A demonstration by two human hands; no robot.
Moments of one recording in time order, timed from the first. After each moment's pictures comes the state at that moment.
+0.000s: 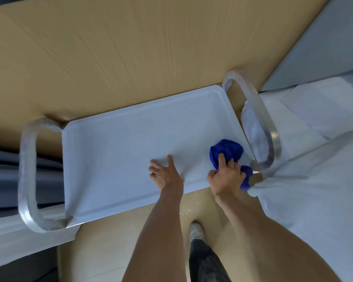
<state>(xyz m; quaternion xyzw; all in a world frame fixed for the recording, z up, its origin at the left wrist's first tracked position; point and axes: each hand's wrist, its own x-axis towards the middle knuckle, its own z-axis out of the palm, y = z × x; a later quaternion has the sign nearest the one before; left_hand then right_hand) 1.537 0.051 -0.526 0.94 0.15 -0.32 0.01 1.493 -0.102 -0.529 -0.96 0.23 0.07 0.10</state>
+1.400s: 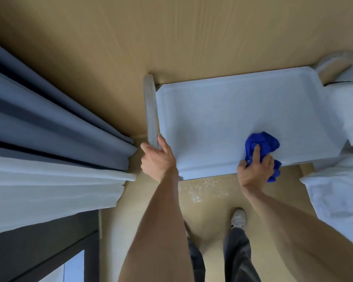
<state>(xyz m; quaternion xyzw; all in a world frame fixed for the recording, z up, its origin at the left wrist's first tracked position) 1.483 0.382 -0.470 0.84 0.46 0.08 0.29 1.435 0.133 -0.543 -0.95 0.28 -0.02 0.17</state>
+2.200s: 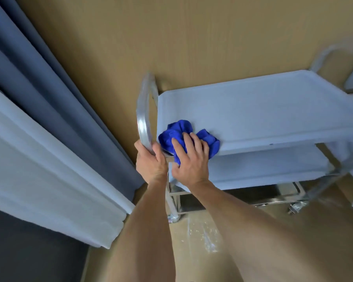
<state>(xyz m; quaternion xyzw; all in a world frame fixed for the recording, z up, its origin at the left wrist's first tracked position) 1.383 0.377 -0.608 0.83 0.26 0.32 0.38 1.382 0.269 -0.621 -0.91 -0.15 -0.30 0.23</state>
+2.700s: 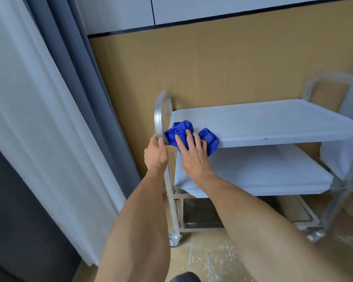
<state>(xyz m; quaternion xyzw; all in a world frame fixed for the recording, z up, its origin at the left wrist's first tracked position) 1.329 0.392 -0.621 0.83 0.16 0.29 0.45 1.348 0.266 -0.655 -0.92 -0.21 -0.31 0.11</state>
